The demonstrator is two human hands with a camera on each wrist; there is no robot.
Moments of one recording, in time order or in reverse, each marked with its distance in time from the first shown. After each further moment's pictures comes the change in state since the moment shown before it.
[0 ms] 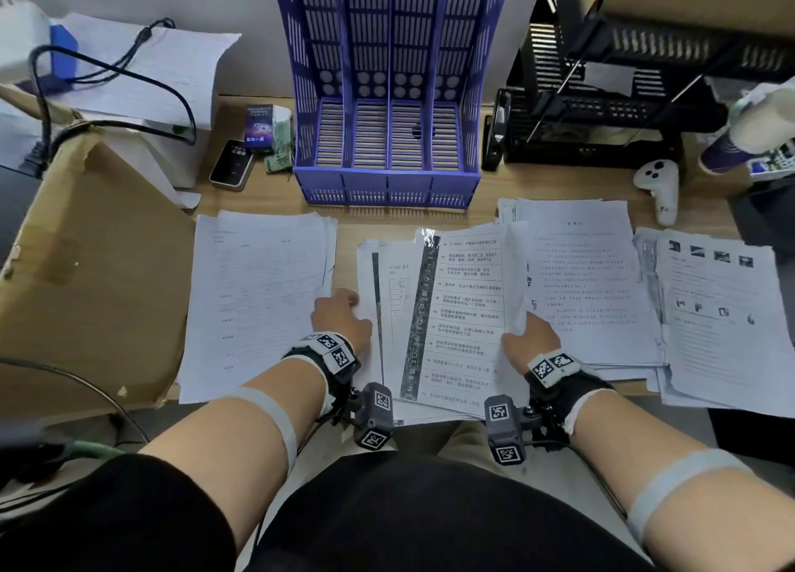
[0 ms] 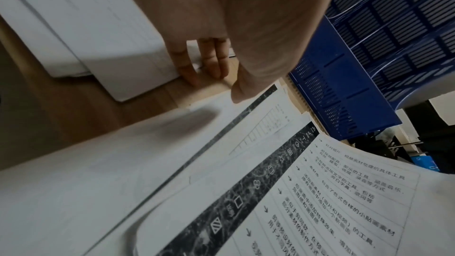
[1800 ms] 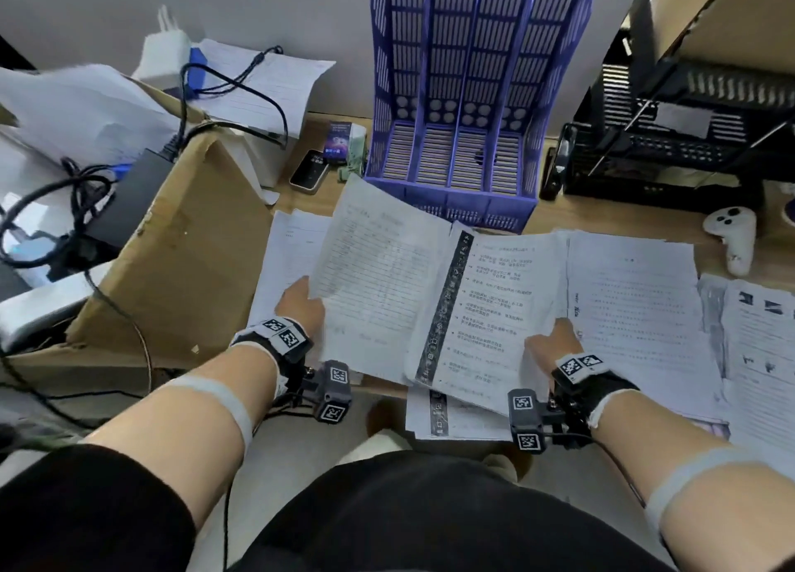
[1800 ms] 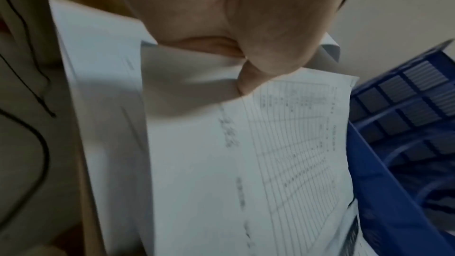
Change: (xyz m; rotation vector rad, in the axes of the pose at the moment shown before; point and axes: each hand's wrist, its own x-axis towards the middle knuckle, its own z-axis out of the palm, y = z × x) left_hand -0.017 -0.058 -0.105 -0.220 0.149 -0.171; right_hand 0.001 -0.039 -0.006 0.160 -0.117 0.080
